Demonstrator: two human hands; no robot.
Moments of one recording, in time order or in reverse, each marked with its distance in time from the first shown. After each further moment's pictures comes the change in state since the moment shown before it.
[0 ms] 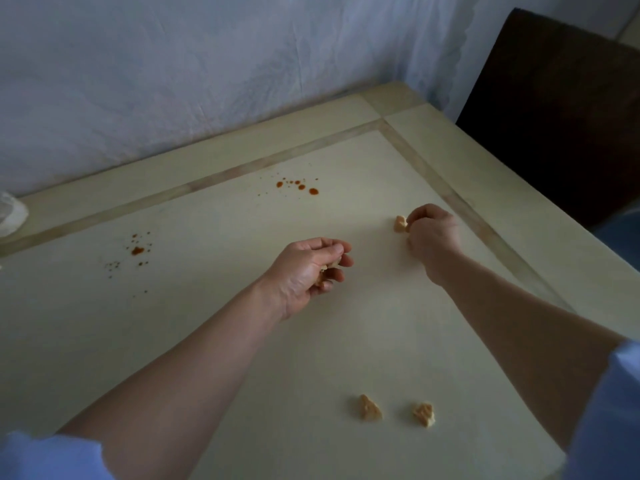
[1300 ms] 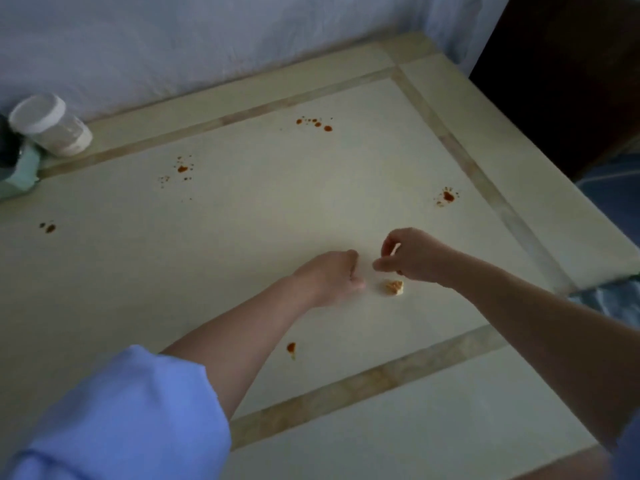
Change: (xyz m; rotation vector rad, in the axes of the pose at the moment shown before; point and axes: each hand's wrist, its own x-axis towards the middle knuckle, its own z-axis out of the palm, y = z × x) left_hand -0.109 -0.078 0.032 1.278 -0.129 0.117; right_hand -0.140 0.042 -0.062 -0.814 -0.666 -0.170
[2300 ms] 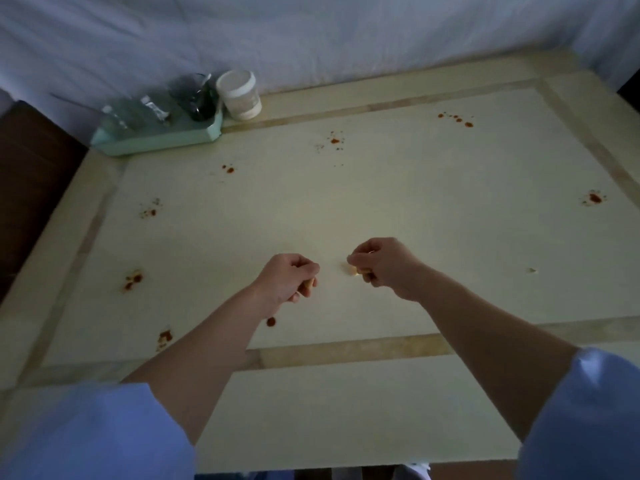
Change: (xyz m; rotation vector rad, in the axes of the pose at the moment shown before) left_hand -0.230 -0.193 -0.006 -0.975 0.396 -0.458; right_hand -0.057 -0.174 0.193 0.554 -0.170 -0.117
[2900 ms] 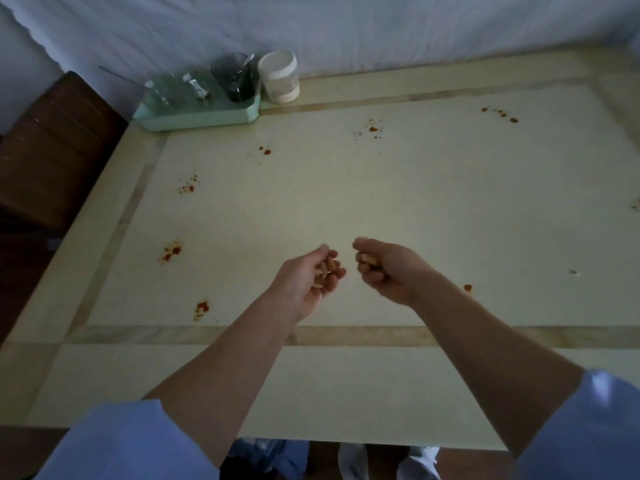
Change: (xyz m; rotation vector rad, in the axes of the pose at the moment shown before) left_hand -0.036 -0.012 -0.011 -0.859 0.082 -0.223; right_hand -0.012 -0.005 0.058 0.673 -0.169 0.193
